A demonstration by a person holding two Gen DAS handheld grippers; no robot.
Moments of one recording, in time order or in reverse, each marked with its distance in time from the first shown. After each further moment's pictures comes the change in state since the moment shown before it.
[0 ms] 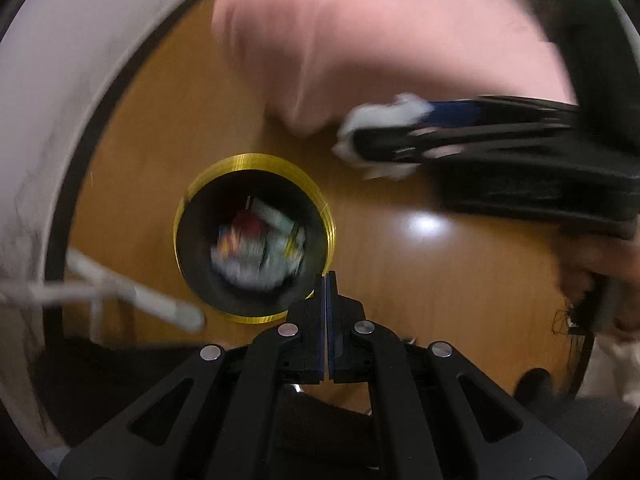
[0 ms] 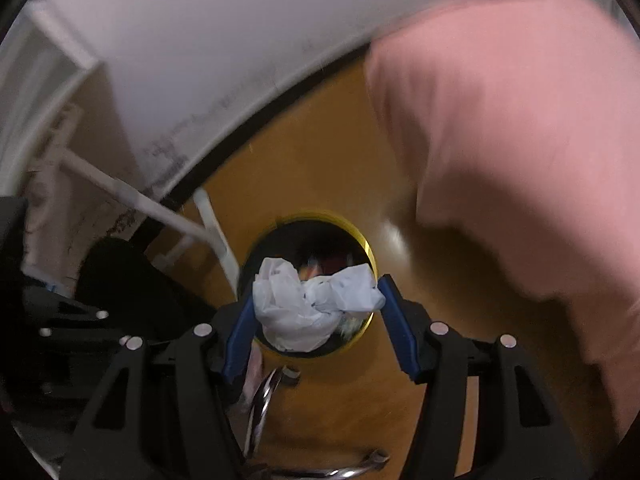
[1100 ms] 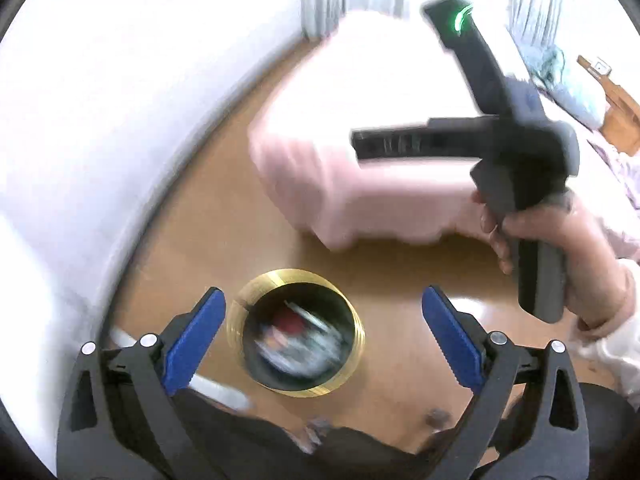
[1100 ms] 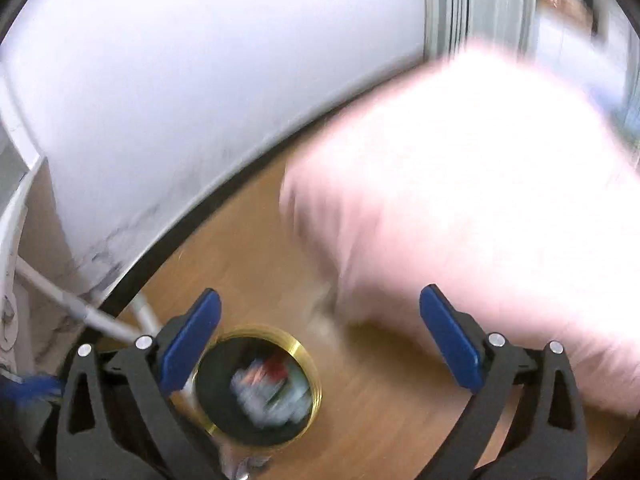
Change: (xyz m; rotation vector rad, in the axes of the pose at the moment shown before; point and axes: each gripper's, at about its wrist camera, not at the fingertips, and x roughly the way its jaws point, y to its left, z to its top) left arm -0.172 -0.025 -0.028 0.091 -0.523 0.171; right arm -0.115 0.036 0.066 0.052 -0.459 -0.350
